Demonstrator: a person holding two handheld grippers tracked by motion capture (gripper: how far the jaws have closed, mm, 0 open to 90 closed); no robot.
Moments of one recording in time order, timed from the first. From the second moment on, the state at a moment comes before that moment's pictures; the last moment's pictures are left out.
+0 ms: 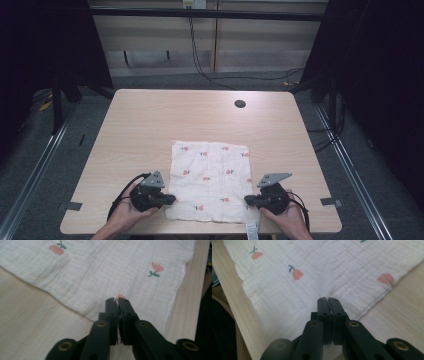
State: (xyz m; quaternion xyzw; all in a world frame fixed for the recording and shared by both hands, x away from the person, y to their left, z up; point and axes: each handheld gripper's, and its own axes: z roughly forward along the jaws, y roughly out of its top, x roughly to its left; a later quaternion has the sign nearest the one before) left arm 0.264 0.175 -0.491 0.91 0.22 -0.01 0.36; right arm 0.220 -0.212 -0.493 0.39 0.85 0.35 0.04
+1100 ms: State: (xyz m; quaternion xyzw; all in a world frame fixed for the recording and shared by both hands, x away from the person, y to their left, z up) left arm 0.357 0.200 -0.463 0.84 0.33 0.03 0.44; right arm 0.353 -0.231 -0.467 0.45 0.80 0.37 0.12
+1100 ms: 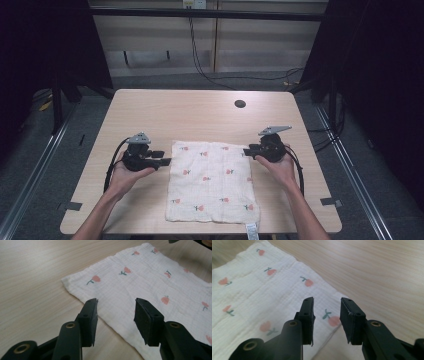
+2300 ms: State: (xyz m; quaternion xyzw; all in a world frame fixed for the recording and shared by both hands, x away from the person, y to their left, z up) left arm 0.424 0.187 -0.493 0.83 0.38 0.04 0.40; right arm 0.393 -0.228 -0.500 0.46 0.81 0.34 0.11
